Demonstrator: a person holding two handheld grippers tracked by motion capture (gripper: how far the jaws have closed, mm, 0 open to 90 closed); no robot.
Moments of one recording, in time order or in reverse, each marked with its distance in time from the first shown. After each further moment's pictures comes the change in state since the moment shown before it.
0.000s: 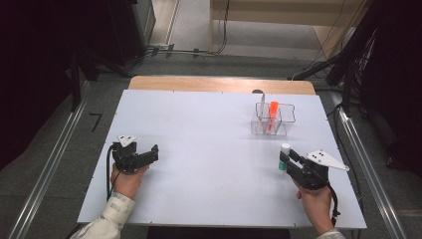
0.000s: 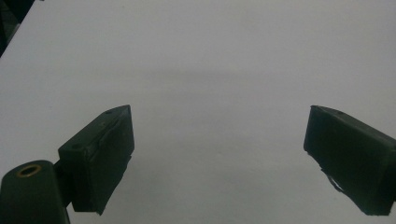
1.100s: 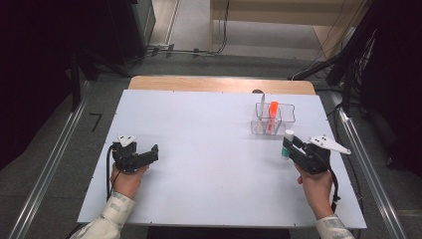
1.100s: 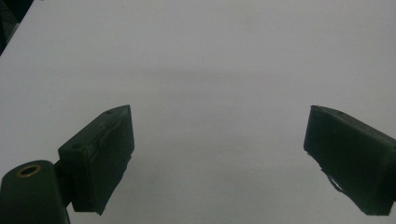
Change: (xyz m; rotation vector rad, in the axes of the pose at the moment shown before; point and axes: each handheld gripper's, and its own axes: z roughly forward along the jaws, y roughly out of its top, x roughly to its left) left arm 0.000 0.000 0.001 -0.002 -0.002 -0.006; right arm -0.017 0.028 0.019 -0.015 -0.047 0.030
